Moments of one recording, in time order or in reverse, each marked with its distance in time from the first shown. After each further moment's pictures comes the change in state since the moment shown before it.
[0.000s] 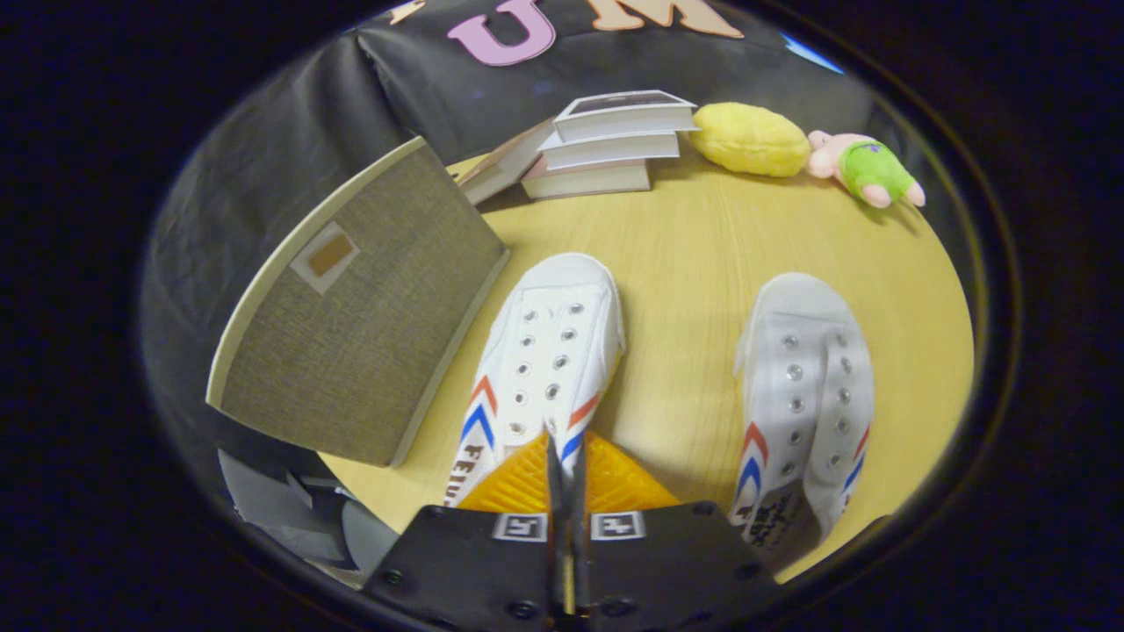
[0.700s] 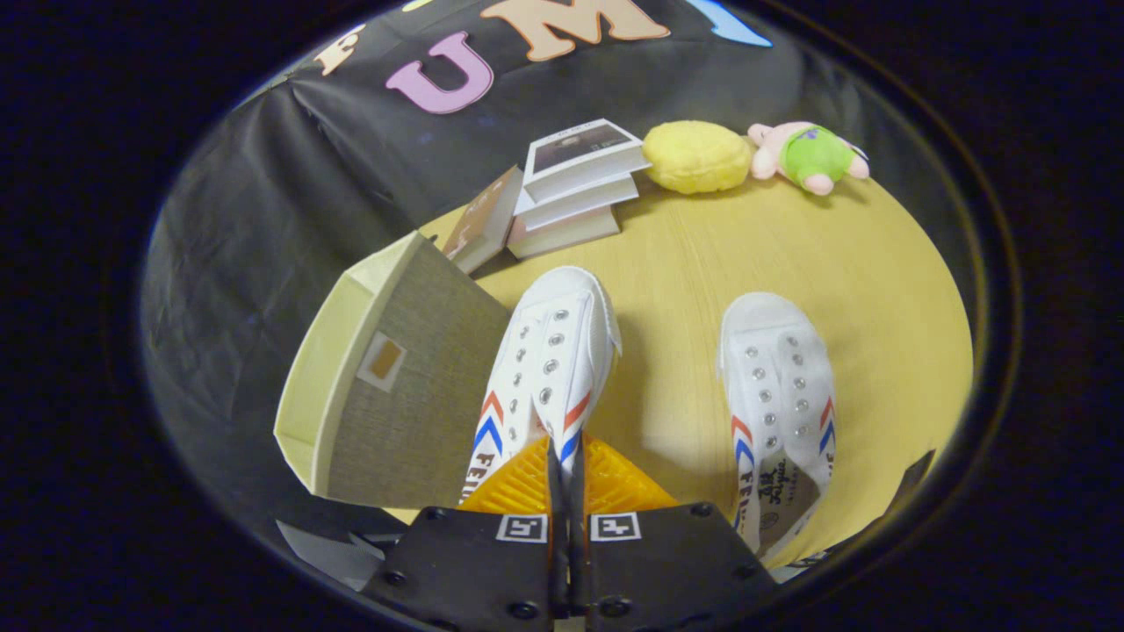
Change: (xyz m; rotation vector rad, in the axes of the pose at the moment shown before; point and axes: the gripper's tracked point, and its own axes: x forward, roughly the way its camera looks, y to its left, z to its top) arm -0.061 0.032 0.052 0.161 -0.103 -0.004
